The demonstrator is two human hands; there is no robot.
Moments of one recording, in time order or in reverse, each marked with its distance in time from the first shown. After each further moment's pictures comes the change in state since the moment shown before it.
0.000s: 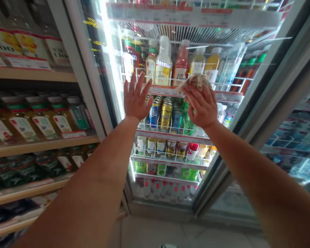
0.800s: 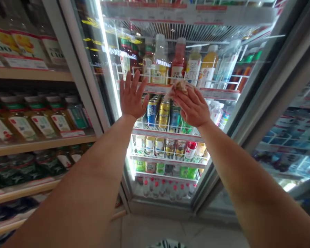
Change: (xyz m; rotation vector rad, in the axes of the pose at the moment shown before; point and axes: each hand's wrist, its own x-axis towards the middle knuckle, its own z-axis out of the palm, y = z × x) left_hand 0.001 -0.004 0.005 0.000 -0.028 -0.017; right_hand 0.000 -0.010 0.000 0.028 -0.095 -0.092
